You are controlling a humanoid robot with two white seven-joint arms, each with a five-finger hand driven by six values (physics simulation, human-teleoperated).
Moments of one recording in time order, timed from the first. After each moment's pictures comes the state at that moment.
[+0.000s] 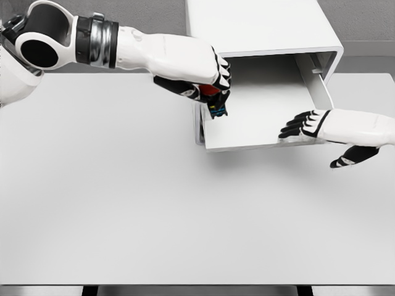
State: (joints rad) left arm -1.30 0.57 -1.08 -1.48 -0.02 -0.61 -0.61; right arm -0.74 -1.21 0.88 -1.68 -0.02 -0.61 0.42
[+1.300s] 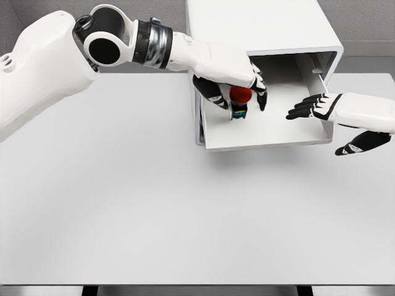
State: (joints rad) left arm -1.33 0.35 -1.16 -1.25 -0.07 -0.62 -0.61; right arm -0.74 -1.24 0.85 -1.69 -0.09 -0.61 0.39
